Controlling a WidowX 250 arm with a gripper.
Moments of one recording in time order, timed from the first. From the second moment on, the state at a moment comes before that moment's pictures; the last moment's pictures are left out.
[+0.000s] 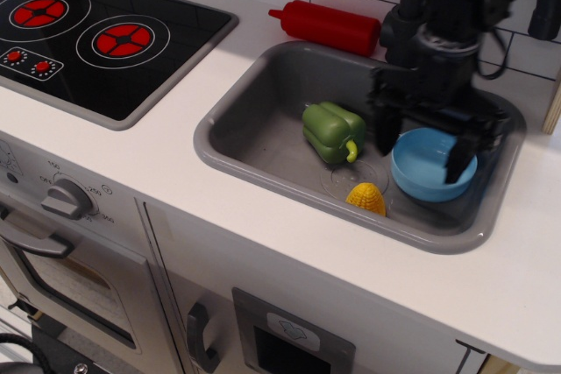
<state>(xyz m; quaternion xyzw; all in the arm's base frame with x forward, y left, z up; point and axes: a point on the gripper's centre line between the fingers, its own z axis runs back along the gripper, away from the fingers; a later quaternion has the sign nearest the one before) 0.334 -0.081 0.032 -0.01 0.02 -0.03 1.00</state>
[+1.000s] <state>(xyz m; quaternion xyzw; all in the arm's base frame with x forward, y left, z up) 0.327 -0.057 0.016 -0.01 -0.05 0.01 1.00</state>
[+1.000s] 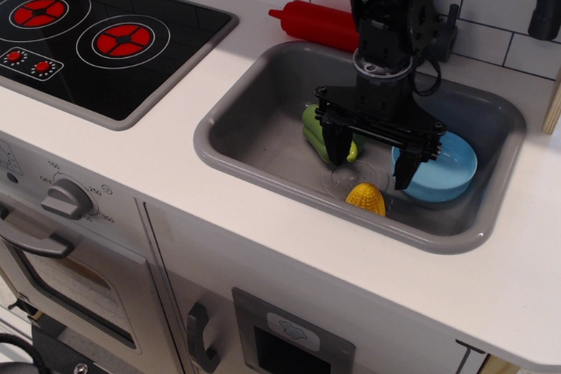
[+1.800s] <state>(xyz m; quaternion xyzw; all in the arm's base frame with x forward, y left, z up) 0.315 -0.049 -0.014 0.01 -0.02 -0.01 1.00</state>
